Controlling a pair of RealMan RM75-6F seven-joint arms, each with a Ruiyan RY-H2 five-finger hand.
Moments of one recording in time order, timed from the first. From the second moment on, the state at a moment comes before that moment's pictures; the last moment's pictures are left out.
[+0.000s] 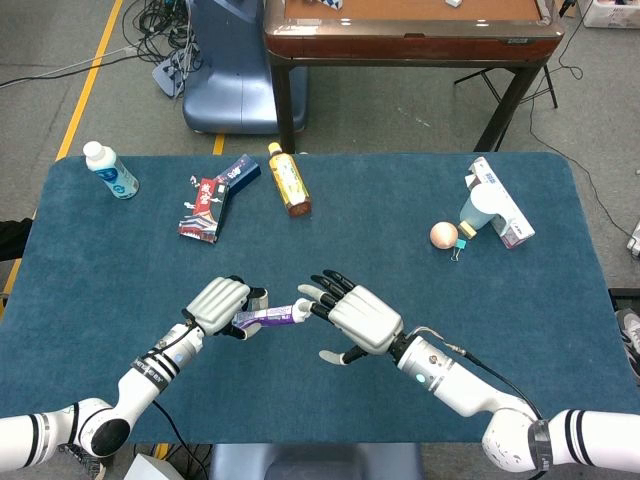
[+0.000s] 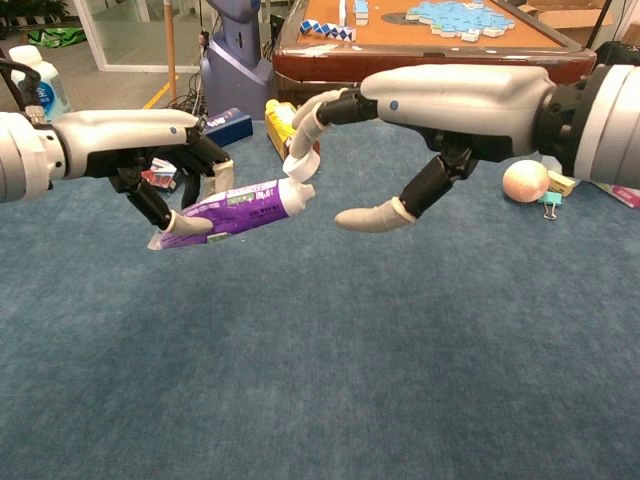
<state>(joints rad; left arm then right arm) -0.79 -1.31 -0.18 -1.78 1.11 0.86 0.16 0.77 -1.27 0.17 -1.90 -1.39 0.86 -0.32</state>
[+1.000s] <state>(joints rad) -0.78 -1.26 -0.19 -1.81 1.12 0.87 0.04 0.75 -1.31 0.12 -1.84 -1.43 0.92 -0.20</state>
